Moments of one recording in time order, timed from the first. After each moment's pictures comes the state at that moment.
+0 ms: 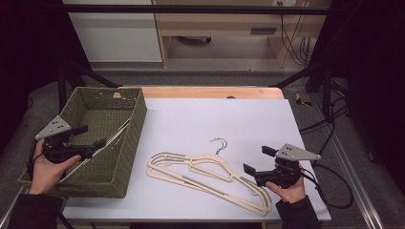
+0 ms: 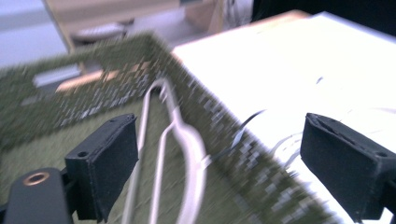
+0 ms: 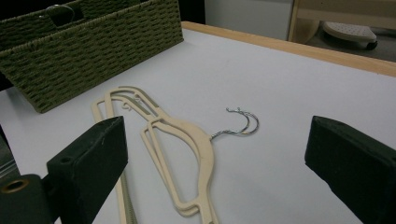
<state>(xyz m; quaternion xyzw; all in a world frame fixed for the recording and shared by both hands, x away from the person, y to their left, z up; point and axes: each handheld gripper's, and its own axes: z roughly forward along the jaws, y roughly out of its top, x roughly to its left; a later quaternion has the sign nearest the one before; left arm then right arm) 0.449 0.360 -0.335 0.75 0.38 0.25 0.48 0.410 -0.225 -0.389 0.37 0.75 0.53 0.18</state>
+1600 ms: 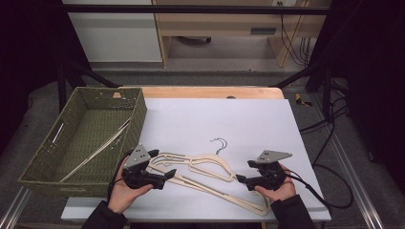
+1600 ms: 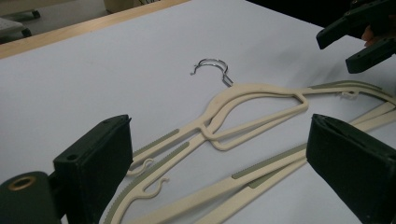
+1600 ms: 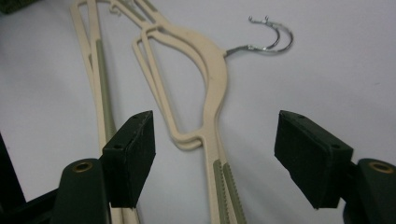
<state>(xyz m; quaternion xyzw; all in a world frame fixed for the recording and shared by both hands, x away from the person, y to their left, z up) 0.426 0.192 -0.413 0.80 0.31 0.16 0.48 0.428 -0.205 -0.437 0.35 0.84 0.40 0.12</state>
